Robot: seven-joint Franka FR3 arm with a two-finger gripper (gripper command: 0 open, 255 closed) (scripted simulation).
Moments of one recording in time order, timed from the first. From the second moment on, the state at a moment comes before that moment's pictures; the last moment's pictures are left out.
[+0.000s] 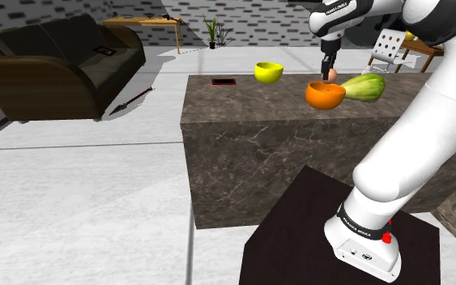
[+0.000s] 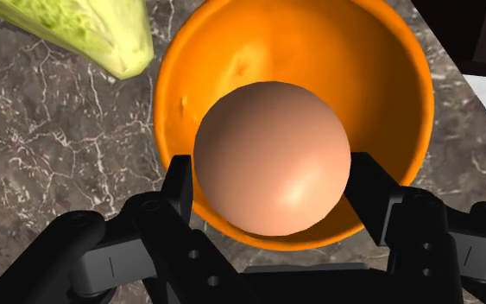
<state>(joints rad) -0.35 -0.06 -0.49 -1.93 -0.32 1.97 -0.82</state>
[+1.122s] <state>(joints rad) -0.35 -0.06 -0.49 -1.94 -0.32 1.97 -0.82</state>
